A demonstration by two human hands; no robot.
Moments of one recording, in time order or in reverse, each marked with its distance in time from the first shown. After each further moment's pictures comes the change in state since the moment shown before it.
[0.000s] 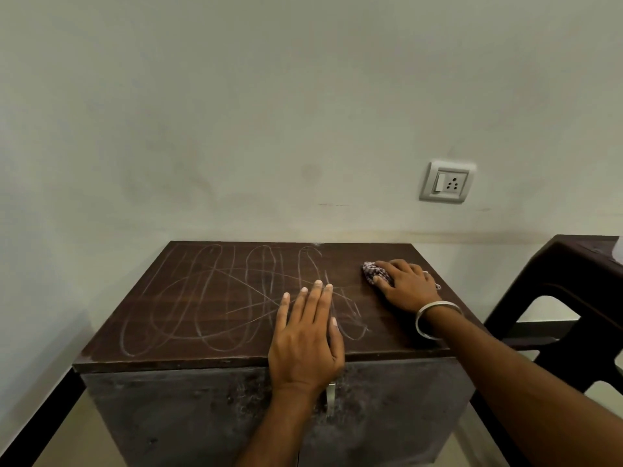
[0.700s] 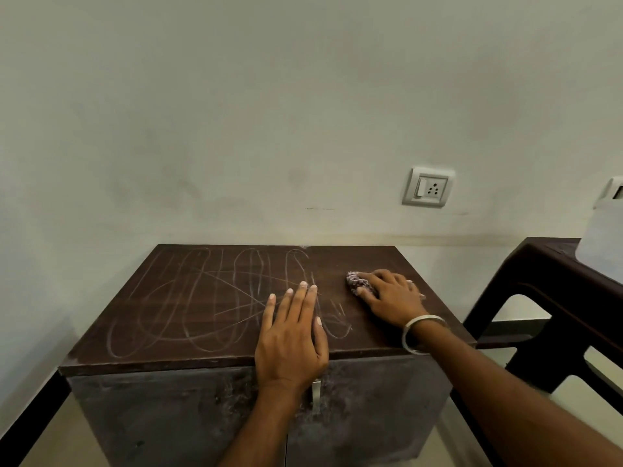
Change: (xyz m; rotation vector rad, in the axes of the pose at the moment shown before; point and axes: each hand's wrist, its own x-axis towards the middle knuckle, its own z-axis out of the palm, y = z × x) left_hand 0.000 0.000 -0.002 0.014 -0.018 -0.017; right_hand -0.030 -0.003 0.000 -0.006 0.019 -0.033
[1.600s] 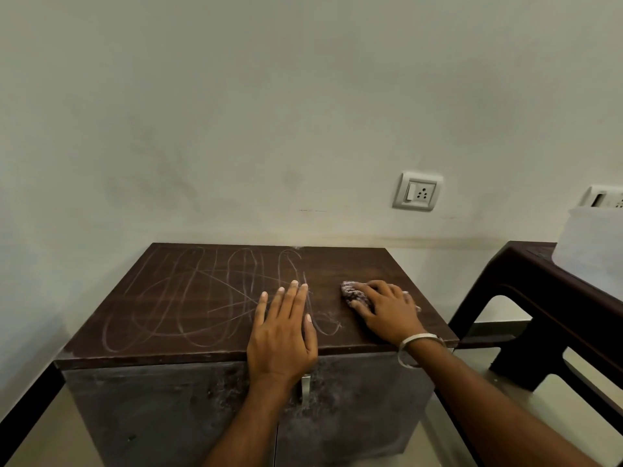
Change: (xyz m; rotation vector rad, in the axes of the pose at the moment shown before) left_hand 0.001 0.001 -0.003 0.009 -0.015 -0.010; right_hand -0.032 0.005 0.001 -0.017 0.031 -0.032
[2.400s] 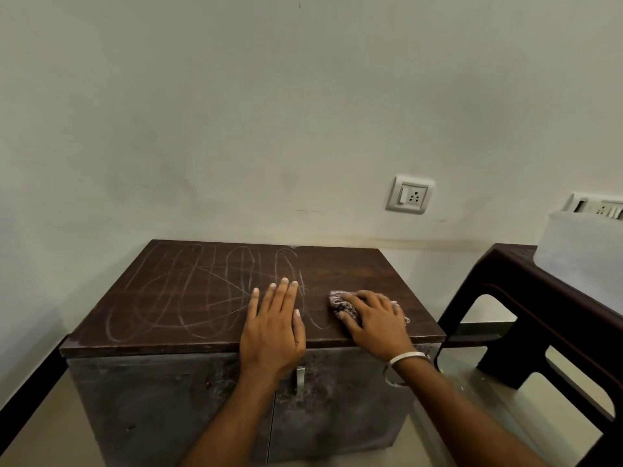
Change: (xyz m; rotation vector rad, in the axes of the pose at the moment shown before) left_hand -0.001 -0.010 -0.005 -0.013 -0.049 -0.007; right_hand -0.041 -0.021 0.003 0.022 0.056 -0.027
